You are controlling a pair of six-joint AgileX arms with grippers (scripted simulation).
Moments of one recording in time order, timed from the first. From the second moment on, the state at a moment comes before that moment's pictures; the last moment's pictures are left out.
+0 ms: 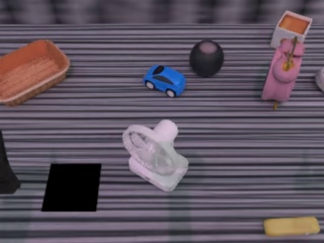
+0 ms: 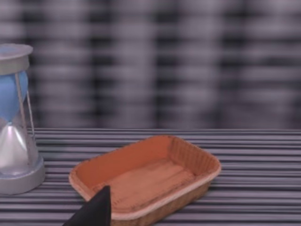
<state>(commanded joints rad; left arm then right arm) 0.00 0.00 0.00 0.00 0.00 0.00 0.00 0.00 0.00 0.00 0.00 0.00</state>
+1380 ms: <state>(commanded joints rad) -0.58 1.68 1.53 -1.20 0.00 -1.38 0.00 0.00 0.00 0.00 0.00 0.00</state>
